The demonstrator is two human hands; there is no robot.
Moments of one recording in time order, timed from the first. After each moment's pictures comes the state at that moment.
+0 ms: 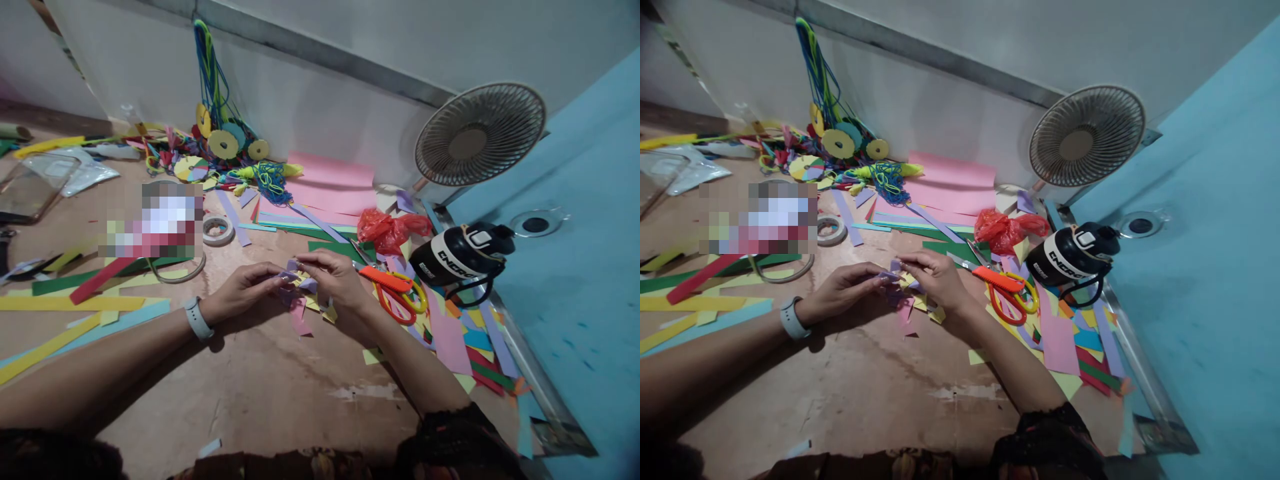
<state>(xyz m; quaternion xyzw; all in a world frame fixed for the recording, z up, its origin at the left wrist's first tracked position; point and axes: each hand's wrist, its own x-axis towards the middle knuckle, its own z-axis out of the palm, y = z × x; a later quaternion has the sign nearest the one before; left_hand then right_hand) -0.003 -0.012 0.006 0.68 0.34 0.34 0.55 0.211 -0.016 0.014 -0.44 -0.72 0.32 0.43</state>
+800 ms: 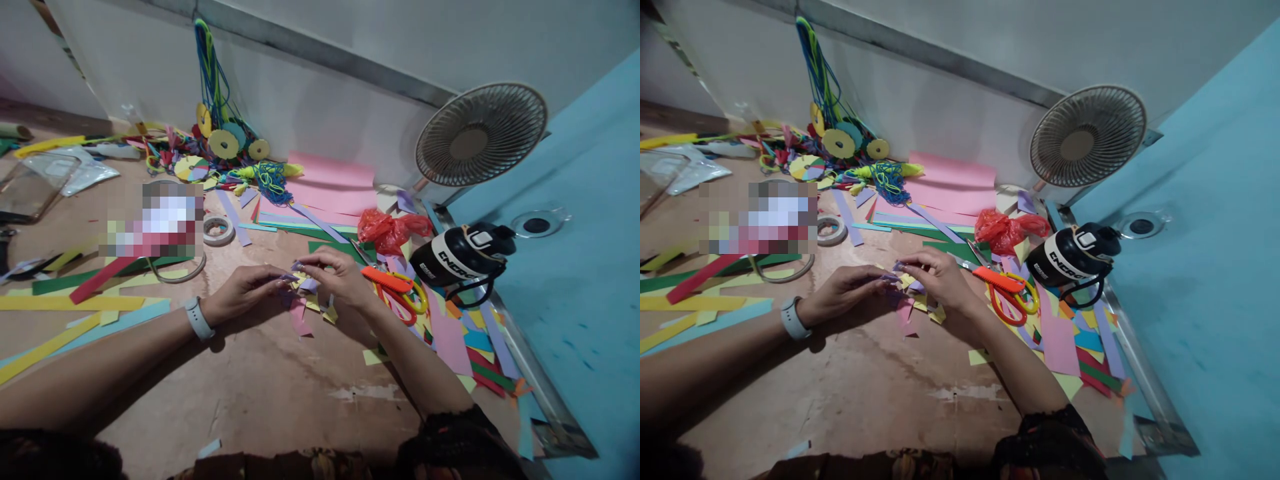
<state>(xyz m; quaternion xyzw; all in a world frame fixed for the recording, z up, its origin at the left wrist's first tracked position) -0.006 -0.010 0.002 0.75 0.31 0.34 0.49 0.214 -0.019 0.030 -0.43 -0.76 0.29 0.39</state>
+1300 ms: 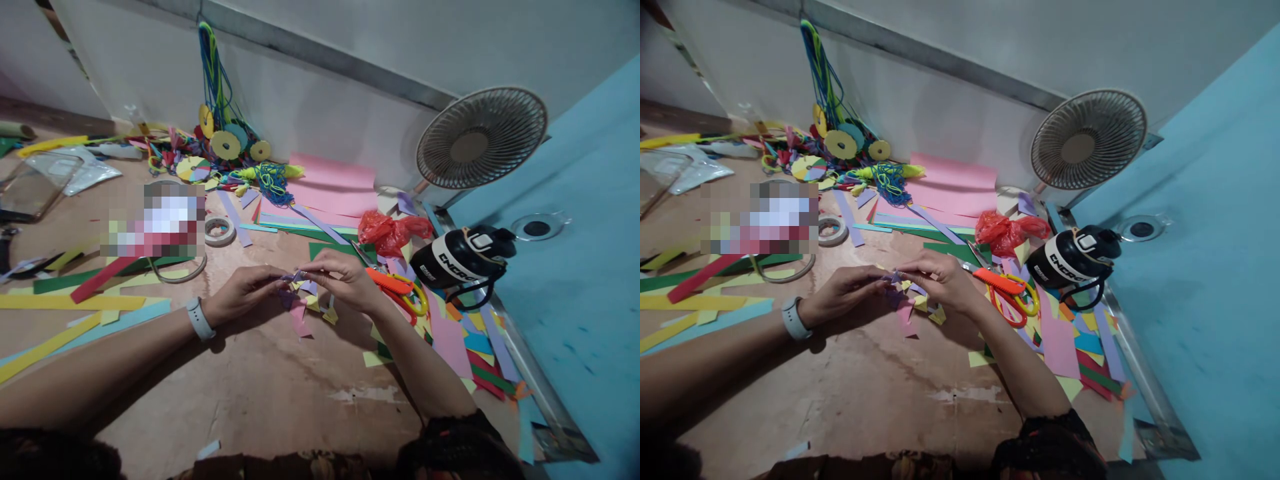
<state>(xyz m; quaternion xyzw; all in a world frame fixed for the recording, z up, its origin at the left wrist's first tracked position) -0.007 -0.009 0.003 0.77 0.30 0.34 0.45 0.224 -0.018 0.037 -0.33 -0.82 0.29 0.38</state>
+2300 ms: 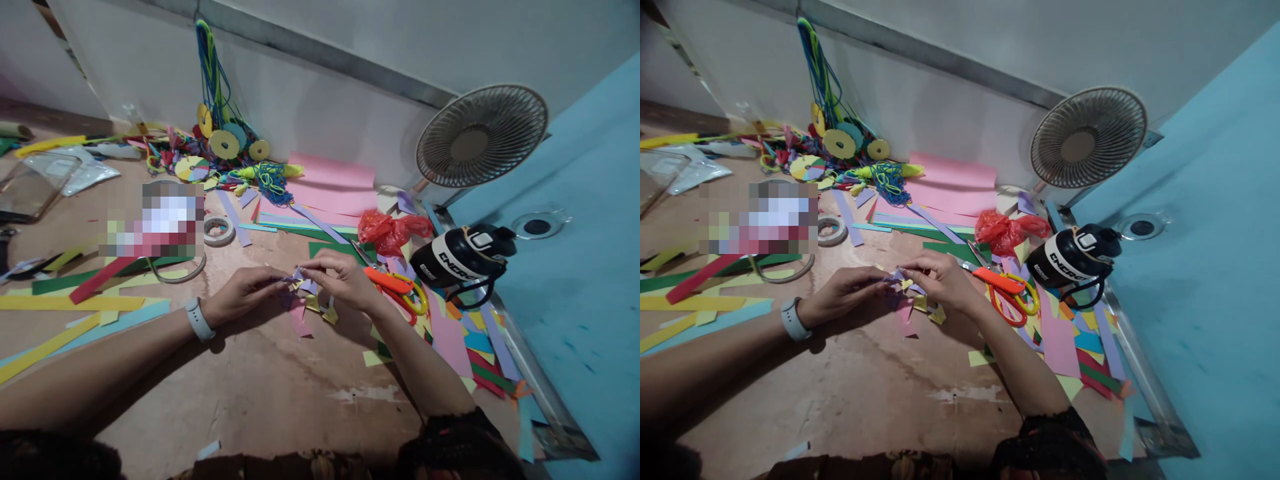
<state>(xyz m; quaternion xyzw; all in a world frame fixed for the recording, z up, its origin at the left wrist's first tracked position) -0.007 -0.008 0.001 0.78 0.29 0.33 0.45 0.222 -0.019 0.036 -0.38 -0.80 0.28 0.36</state>
